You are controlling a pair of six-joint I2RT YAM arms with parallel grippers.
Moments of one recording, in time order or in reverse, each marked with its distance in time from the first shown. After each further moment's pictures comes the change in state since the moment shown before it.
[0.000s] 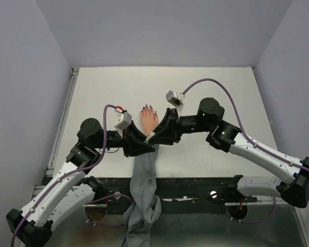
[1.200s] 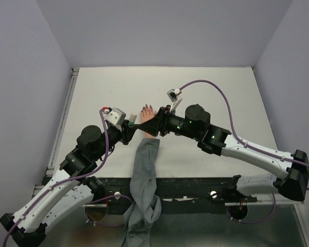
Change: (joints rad) left arm -0.110 -0.112 0.003 -0.280 -0.975 0.285; right arm 0.118 0.076 -0.003 -0.008 0.674 0.295
